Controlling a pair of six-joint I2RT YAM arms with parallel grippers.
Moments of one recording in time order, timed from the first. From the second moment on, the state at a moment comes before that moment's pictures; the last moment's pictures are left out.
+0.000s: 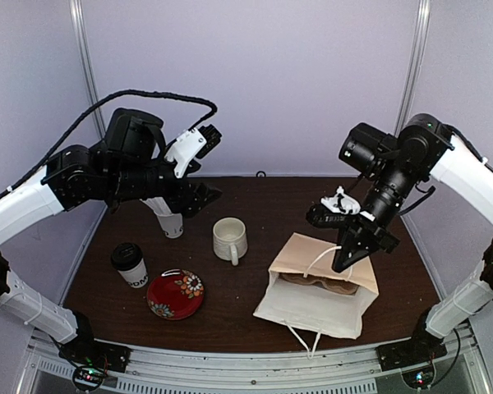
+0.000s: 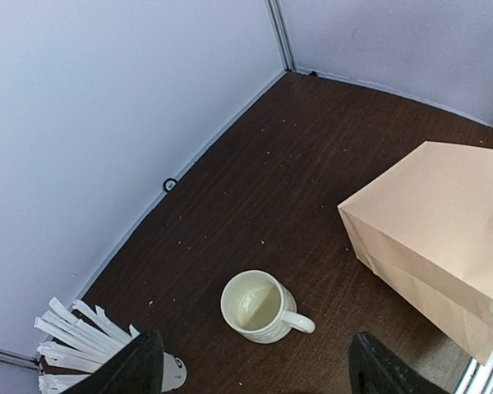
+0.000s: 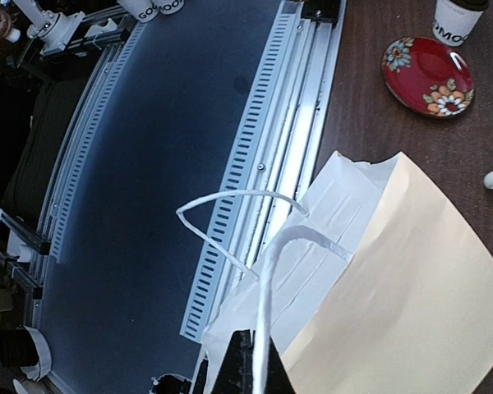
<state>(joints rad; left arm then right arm) -1.00 1.32 1.48 -0.65 -0.21 0.18 0.86 1.47 1.72 -1.65 -0.67 -0.84</state>
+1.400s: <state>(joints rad) -0.44 1.26 1.26 -1.26 -0.25 -0.27 0.19 1.46 1.95 -1.44 -0.57 -0.70</state>
